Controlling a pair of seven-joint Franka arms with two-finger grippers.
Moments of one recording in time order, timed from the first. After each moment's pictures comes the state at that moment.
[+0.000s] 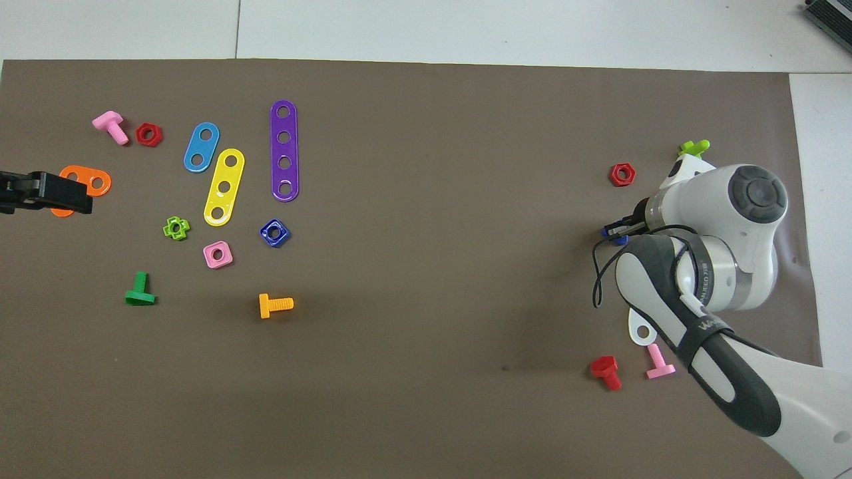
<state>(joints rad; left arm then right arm) 0.01 0.01 -0.01 -1.61 0.01 1.65 0.06 0.11 0.26 -0.07 -2.08 0.04 2.41 -0.27</state>
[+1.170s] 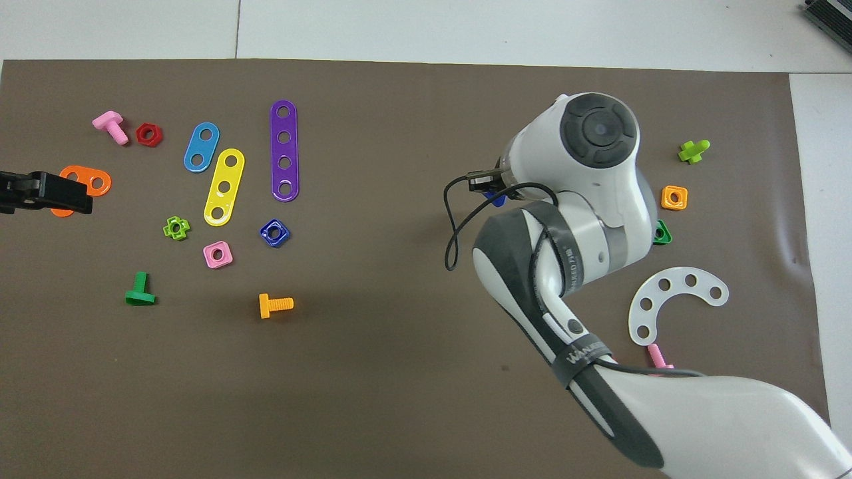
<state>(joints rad) 0.01 0.01 -0.01 -1.61 0.01 1.65 0.06 0.47 0.41 -0.06 -1.57 0.04 2.13 0.34</state>
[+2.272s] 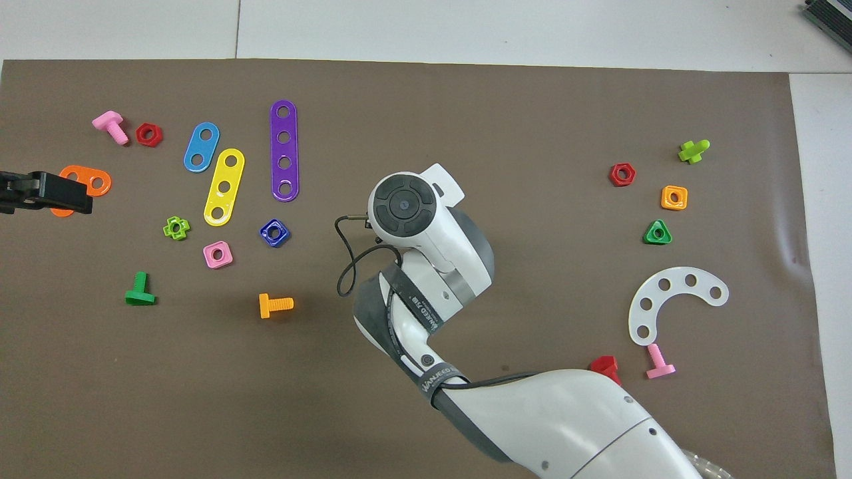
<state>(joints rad) 0.01 0.01 -0.01 -1.61 0.01 1.65 0.06 0.68 0.63 -0.06 -1.47 -0.02 2.20 0.75</state>
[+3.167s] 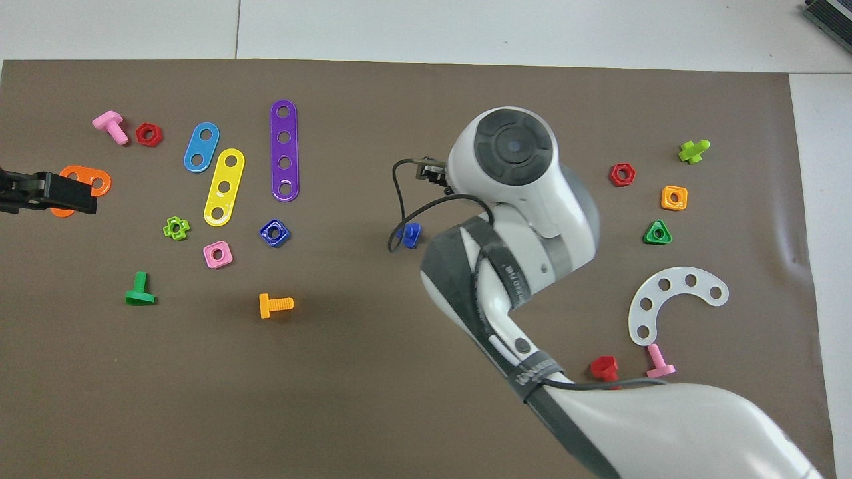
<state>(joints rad) -0.01 0.00 -0.03 -1.61 0.01 1.65 0.06 0.46 0.36 -0.08 -1.49 -0.03 2.02 0.65</state>
